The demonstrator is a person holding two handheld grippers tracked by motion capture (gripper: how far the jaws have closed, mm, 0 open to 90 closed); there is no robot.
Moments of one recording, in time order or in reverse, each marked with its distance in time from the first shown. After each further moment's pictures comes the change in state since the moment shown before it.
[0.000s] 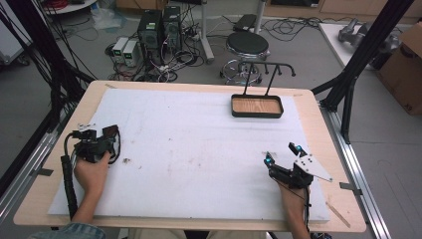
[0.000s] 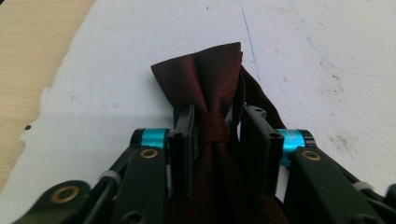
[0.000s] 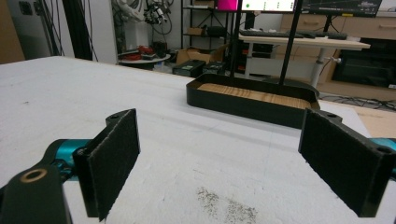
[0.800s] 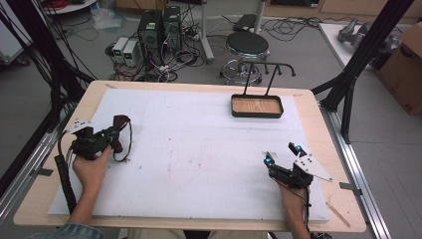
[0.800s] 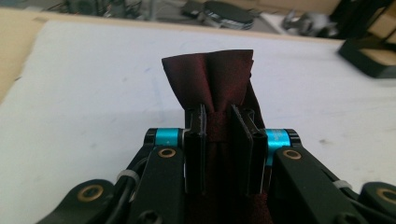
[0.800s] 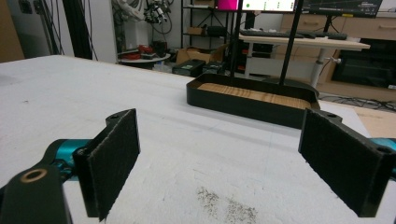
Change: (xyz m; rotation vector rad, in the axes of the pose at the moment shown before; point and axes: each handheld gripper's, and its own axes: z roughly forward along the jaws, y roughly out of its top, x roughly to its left) left arm -0.015 0.019 -0.030 -0.214 -0.319 0.046; right arm 0.000 0.000 0.000 0.001 0.001 -0.005
